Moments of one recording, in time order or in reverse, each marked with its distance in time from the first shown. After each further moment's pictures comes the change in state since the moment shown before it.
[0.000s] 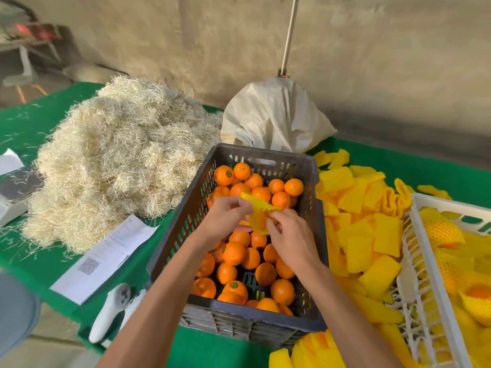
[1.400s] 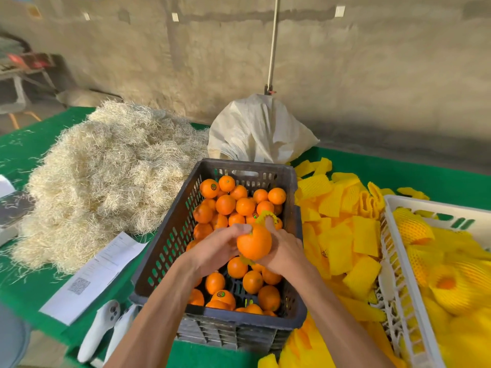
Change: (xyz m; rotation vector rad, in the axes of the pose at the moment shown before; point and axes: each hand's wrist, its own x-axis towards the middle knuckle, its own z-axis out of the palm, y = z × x) left_hand -0.023 -0.013 0.028 -0.255 -0.334 -0.152; right_hand -0.011 0.017 -0.022 -0.111 -0.286 0.145
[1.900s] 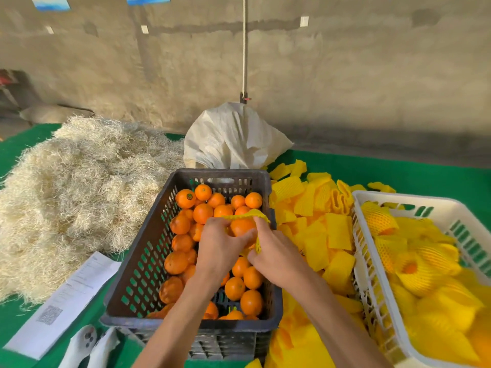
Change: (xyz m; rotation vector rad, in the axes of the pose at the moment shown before) left_hand 0.018 0.005 0.068 0.762 0.632 0.428; right_hand -0.037 0.012 -0.037 0.090 0.155 -0.081
